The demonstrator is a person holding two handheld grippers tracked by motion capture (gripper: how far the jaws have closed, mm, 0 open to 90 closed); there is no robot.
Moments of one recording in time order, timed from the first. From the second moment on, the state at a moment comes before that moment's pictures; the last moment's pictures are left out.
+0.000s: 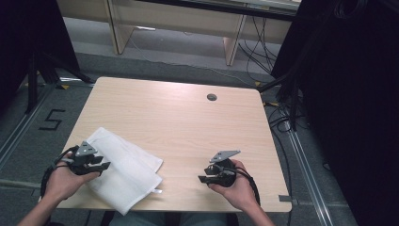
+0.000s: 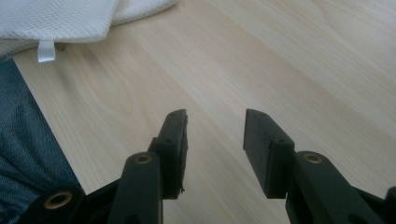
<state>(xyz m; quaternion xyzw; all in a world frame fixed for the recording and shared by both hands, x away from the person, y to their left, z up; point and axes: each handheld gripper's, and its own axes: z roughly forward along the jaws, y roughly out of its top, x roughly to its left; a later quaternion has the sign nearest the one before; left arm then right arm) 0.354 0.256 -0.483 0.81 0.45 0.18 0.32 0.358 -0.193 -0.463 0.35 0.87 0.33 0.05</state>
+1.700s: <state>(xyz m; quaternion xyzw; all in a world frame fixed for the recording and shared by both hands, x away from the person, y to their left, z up) 0.395 0.197 -0.491 0.85 0.47 0.11 0.22 0.361 -0.192 -0.468 0.36 0.88 0.32 0.05</state>
